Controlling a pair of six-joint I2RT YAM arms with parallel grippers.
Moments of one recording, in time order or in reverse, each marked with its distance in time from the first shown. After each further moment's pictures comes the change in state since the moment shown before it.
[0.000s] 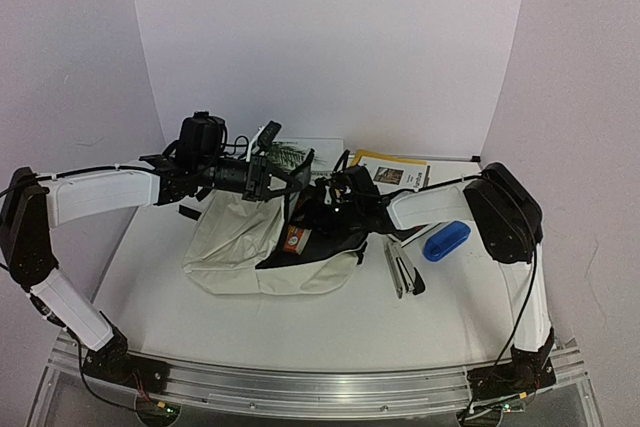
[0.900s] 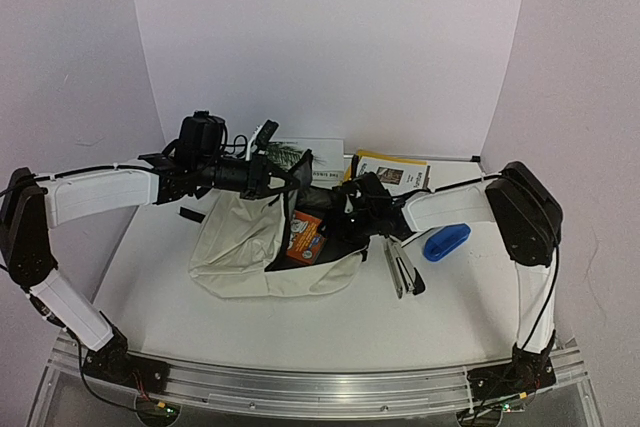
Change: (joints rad) left arm 0.000 -0.005 0.007 -0.032 -0.088 0.002; right arm 0.004 -0.142 -0.138 -0.206 0.372 -0.172
